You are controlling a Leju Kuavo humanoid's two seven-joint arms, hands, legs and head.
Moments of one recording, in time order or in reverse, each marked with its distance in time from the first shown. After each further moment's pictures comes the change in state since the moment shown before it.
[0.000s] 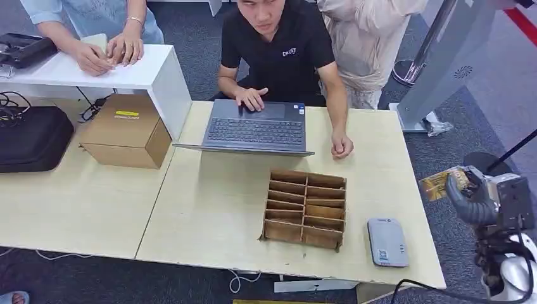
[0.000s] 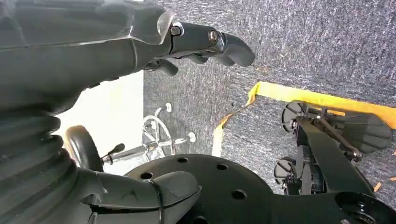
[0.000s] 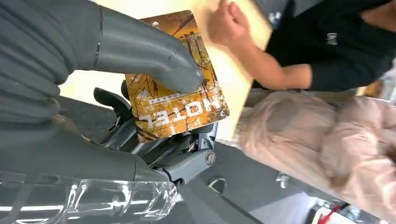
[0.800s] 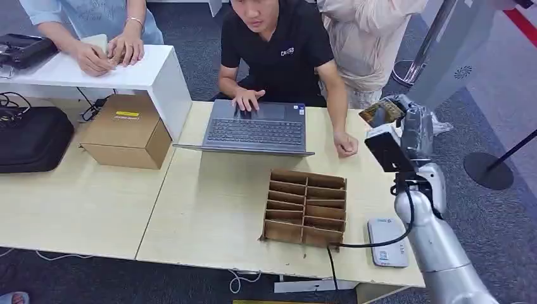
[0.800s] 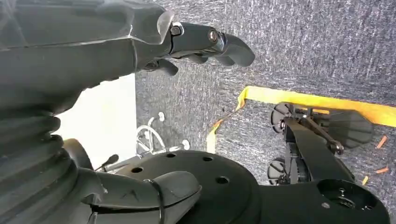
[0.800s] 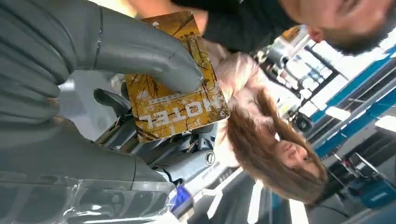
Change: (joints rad) left arm -0.020 -0.001 0.000 0.000 -0.057 -0.009 0.000; right arm -0.422 0.083 0.519 0.128 0.535 -0.567 -0.097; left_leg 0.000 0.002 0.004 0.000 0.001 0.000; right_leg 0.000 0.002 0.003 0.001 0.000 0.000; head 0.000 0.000
